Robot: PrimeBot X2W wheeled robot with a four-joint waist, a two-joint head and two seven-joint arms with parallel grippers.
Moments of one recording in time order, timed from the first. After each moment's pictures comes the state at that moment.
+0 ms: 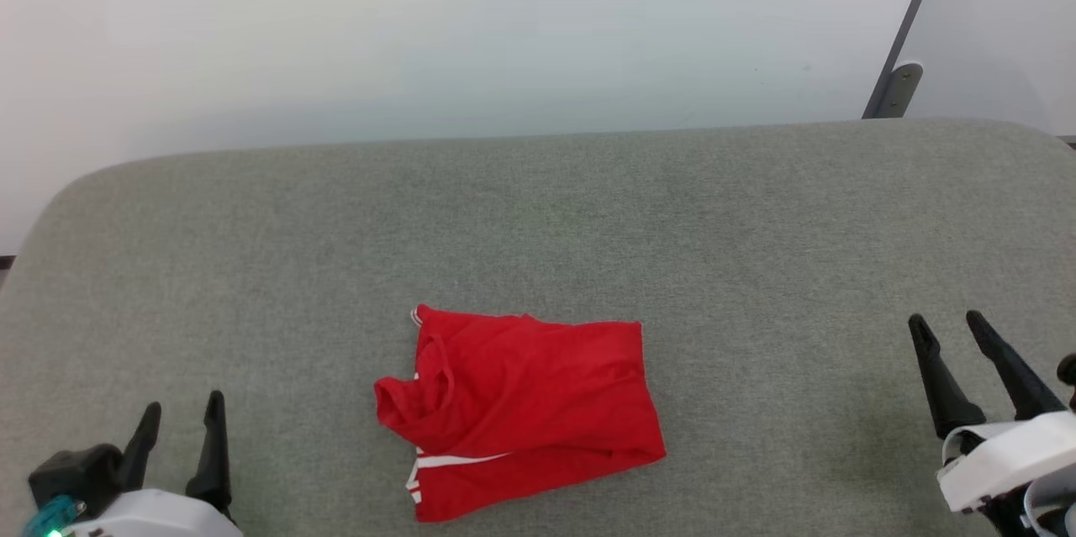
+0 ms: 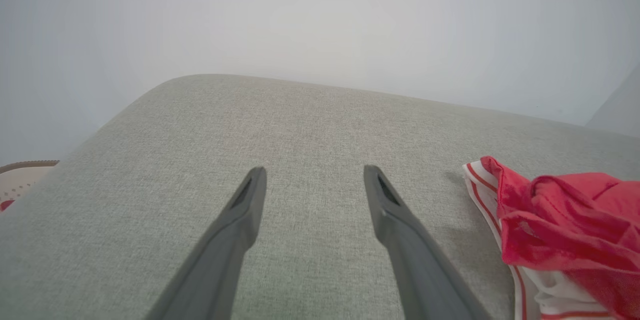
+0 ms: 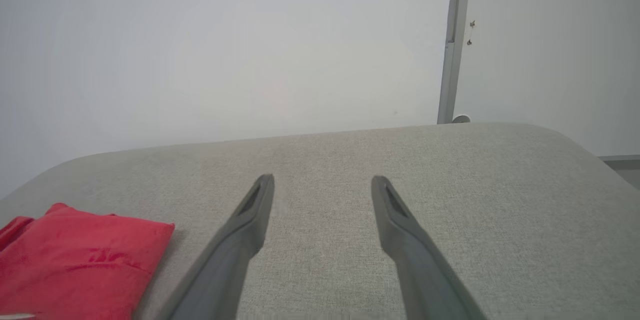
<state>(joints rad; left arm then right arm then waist) -0.07 0.42 -0.09 0.38 -0.60 0.02 -0.26 -0.17 -0.42 0.19 0.29 0.61 0.13 -0.18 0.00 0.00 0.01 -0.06</state>
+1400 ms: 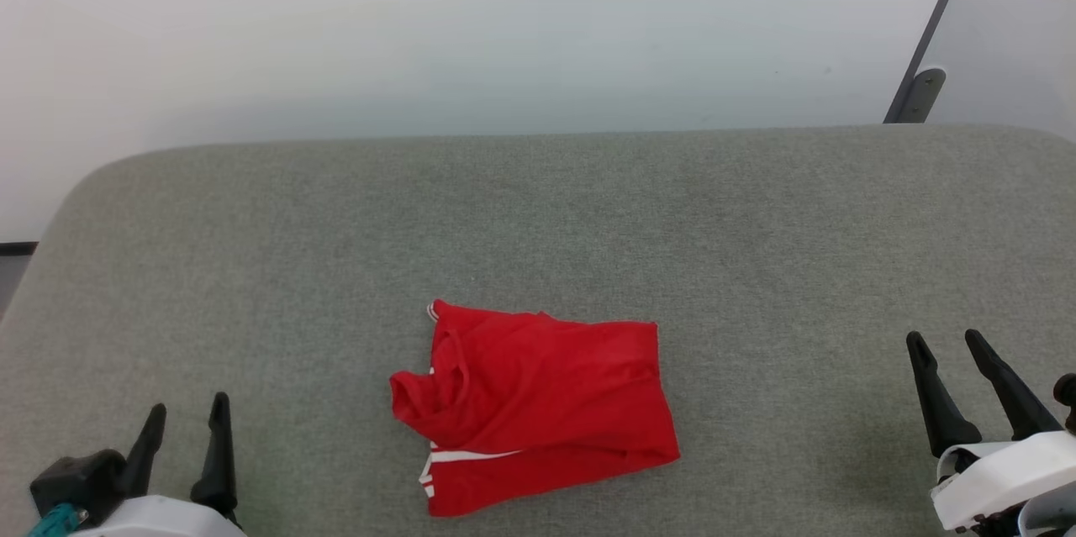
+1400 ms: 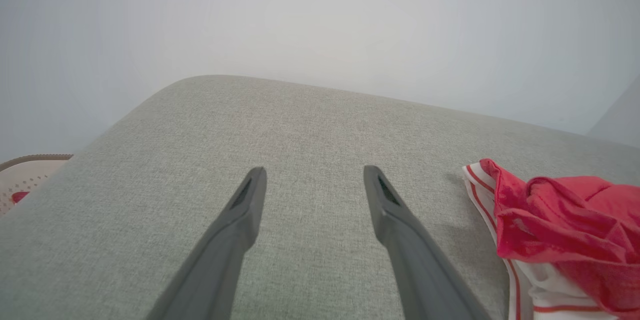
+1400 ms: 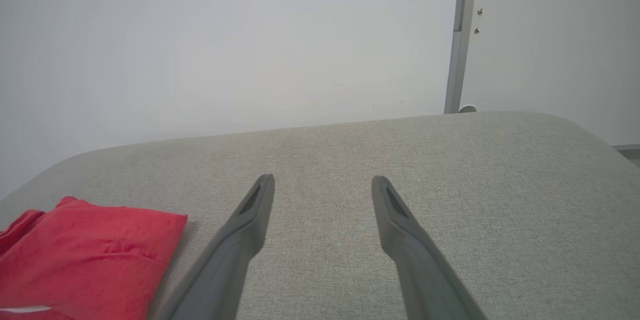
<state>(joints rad) -0.03 0.41 -0.08 0.33 -0.59 0.02 -0.26 -0.09 -0.34 0.10 0.20 0.54 0.13 -0.12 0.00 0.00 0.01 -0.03</state>
